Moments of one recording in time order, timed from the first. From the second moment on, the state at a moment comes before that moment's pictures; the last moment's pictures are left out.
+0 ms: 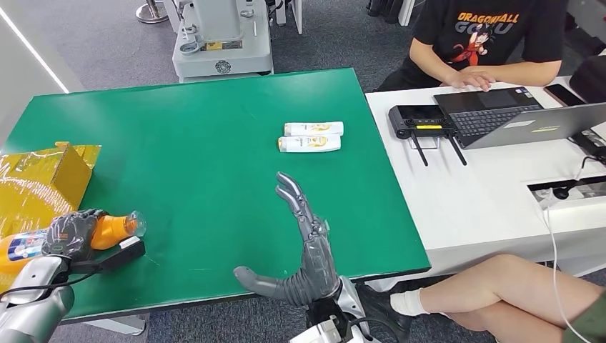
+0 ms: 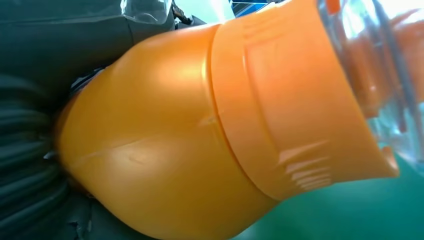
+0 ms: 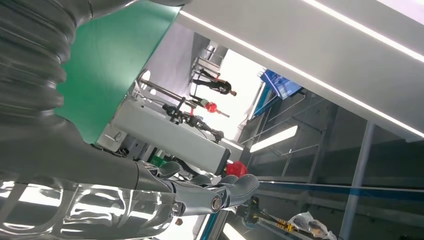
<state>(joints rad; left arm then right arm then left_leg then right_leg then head) -0.66 0.32 -0.43 -0.37 -1.17 0.57 -0.35 -0.07 0.13 0.61 -1.42 0.38 -0.47 -0.61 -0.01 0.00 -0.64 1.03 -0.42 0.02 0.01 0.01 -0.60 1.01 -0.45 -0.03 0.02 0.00</state>
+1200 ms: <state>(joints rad) -0.66 0.29 -0.39 -0.36 -1.24 0.58 -0.33 -0.13 0.13 0.62 -1.36 0.33 -0.48 -0.64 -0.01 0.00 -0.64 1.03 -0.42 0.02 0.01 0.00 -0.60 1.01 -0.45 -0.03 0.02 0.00</state>
